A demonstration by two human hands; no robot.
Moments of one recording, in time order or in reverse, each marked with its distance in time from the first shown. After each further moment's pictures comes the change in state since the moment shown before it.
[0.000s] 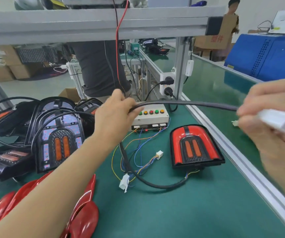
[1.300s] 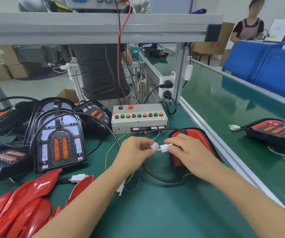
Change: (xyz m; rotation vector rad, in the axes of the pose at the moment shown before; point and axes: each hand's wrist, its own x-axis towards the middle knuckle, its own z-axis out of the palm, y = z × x) left_hand -0.056 0.019 0.060 -0.724 -0.420 -0.249; right_hand -0.021 0.071 0.082 -0.343 -0.528 0.383
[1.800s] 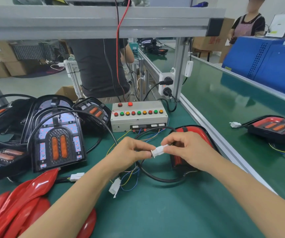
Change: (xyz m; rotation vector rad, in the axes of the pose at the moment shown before) left_hand -0.011 -0.003 -0.021 -0.362 -0.271 -0.049; right_hand 0.012 0.006 0.001 0.277 -0.024 -0.009
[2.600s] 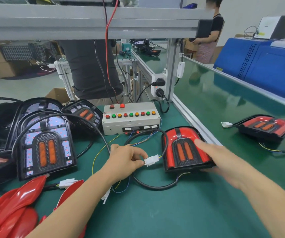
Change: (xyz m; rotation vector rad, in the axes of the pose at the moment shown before) left_hand 0.014 -0.013 0.014 0.719 0.093 0.026; right_hand -0.044 0.034 -0.039 0.488 0.180 0.745
